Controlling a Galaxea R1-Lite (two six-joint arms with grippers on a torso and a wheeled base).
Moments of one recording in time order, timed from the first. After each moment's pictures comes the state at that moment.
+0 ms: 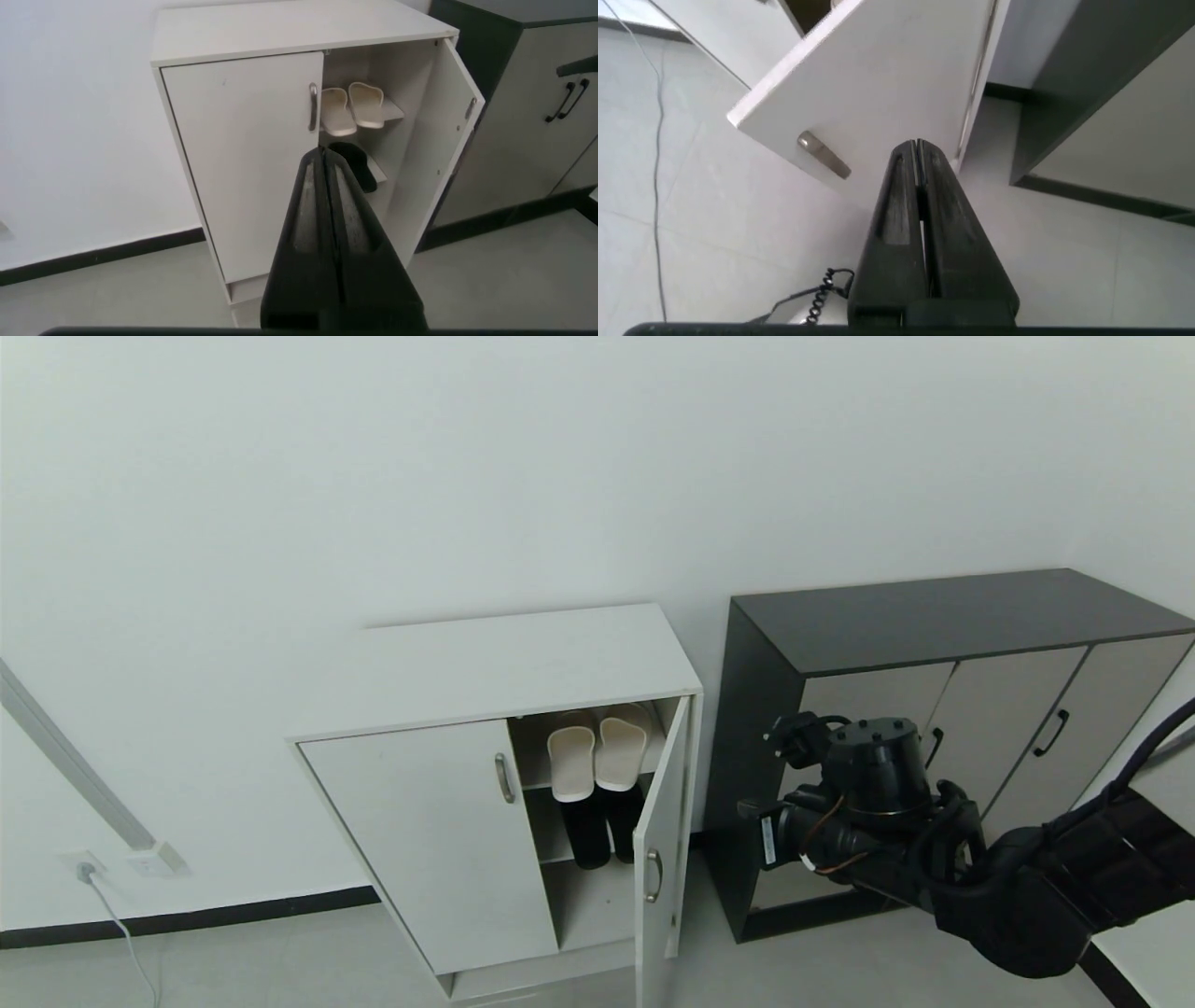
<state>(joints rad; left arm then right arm) 0.00 0.00 0.00 0.00 -0.06 0.00 0.62 1.95 -0.79 -0.73 -0.09 0.15</state>
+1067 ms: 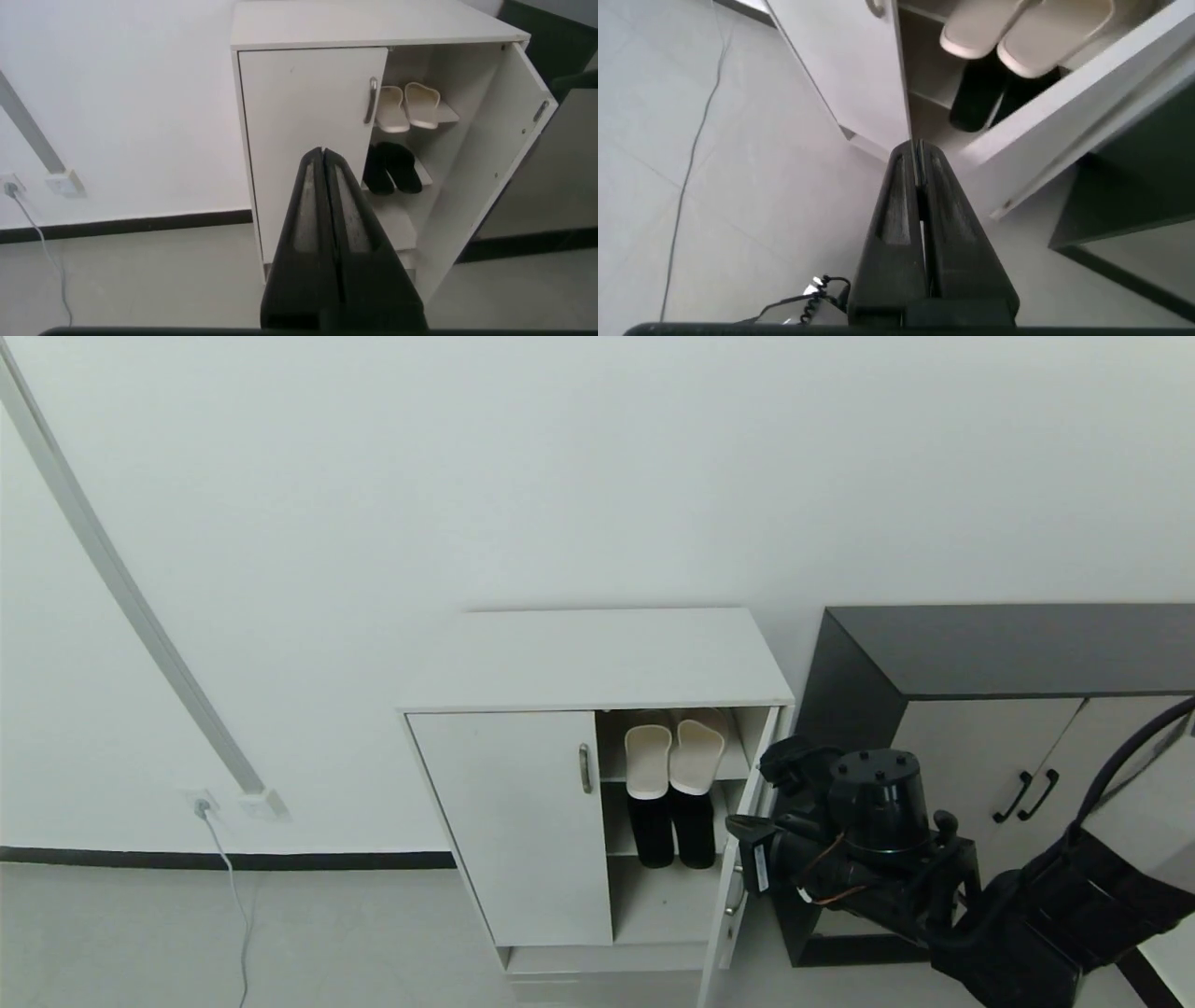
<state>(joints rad) 0.00 0.00 0.00 0.00 -0.06 0.00 0.64 2.00 -0.68 -0.96 -0.06 0.09</state>
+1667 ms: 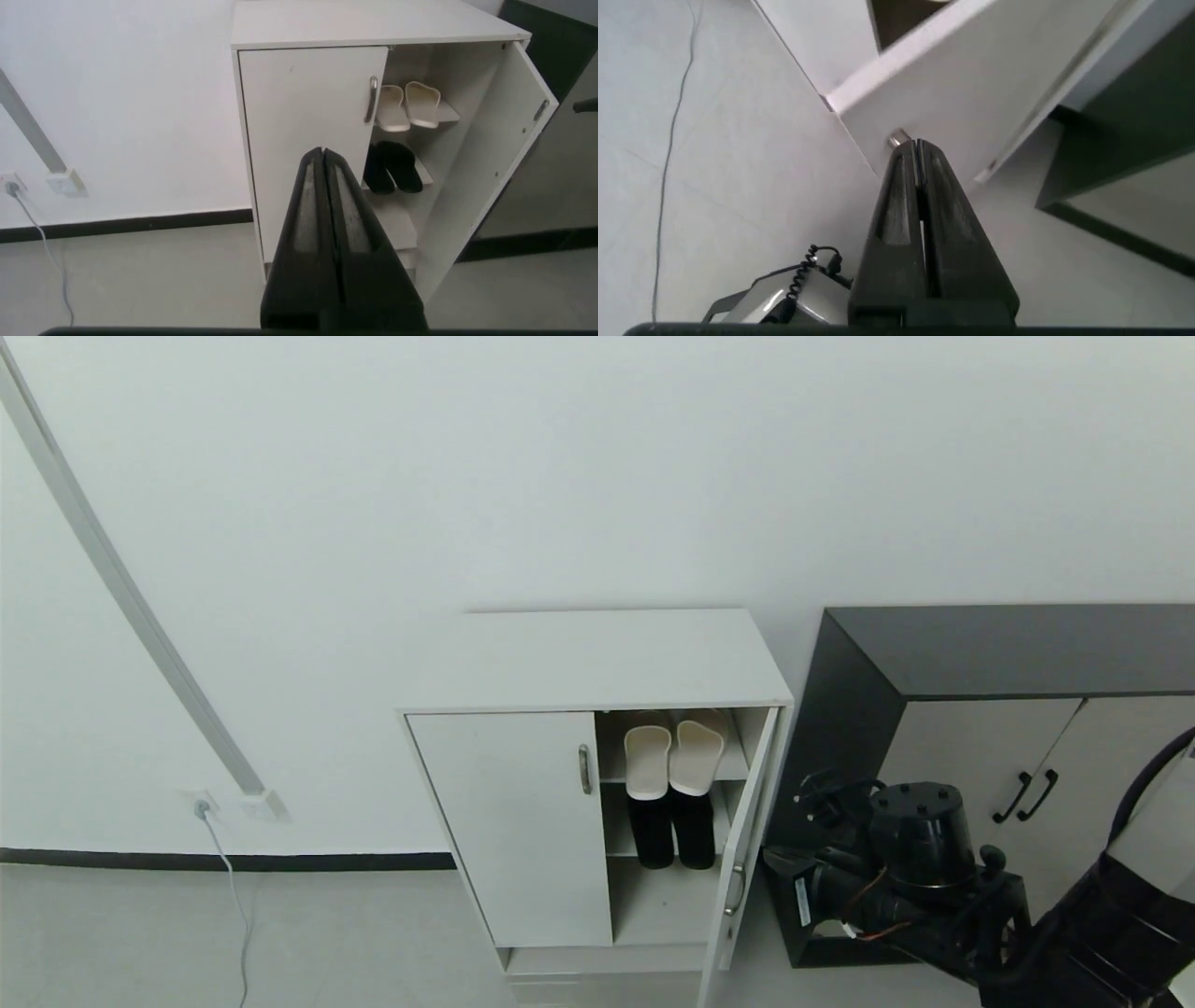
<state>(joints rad) 0.00 0.00 0.00 0.00 -0.06 0.00 0.59 1.98 -0.51 -1.04 -0.06 0.09</state>
